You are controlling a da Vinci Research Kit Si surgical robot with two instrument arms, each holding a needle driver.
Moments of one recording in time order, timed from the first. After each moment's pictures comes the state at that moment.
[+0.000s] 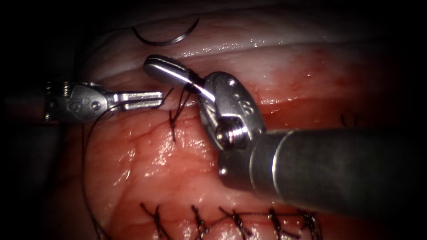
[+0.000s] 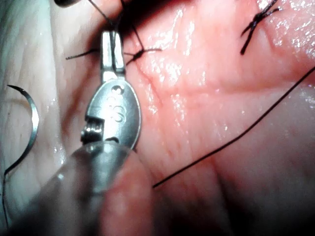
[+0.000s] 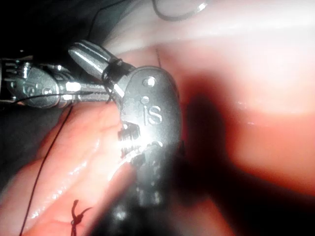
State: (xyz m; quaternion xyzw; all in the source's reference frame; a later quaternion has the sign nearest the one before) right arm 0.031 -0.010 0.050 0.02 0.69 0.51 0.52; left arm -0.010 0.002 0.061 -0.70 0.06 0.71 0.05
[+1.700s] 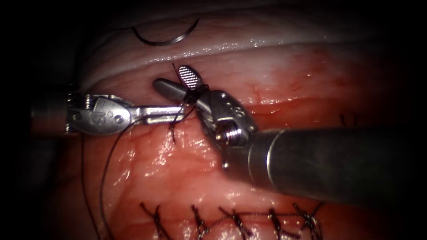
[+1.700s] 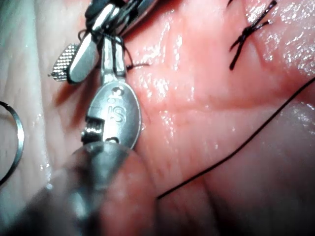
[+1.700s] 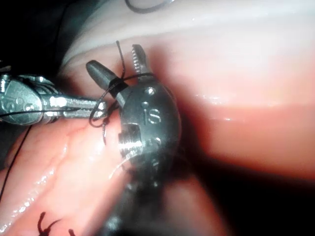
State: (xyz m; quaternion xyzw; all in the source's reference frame) right arm 0.032 -0.013 0.058 0.05 0.51 0.68 0.53; left arm -0.013 0.002 0.062 -0.68 0.05 0.73 0.02
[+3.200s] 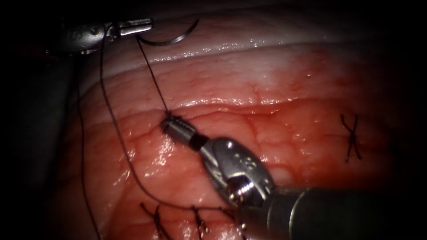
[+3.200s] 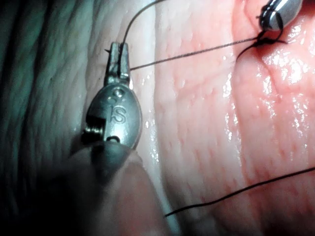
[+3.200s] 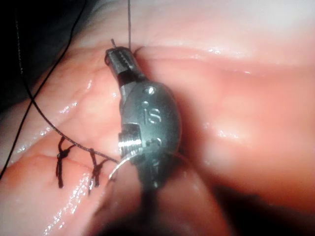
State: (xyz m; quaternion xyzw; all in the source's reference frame) right arm 0.031 -0.019 0.052 0.04 0.53 0.63 0.57; left arm -0.006 0.016 0.067 -0.64 0.07 0.76 0.11
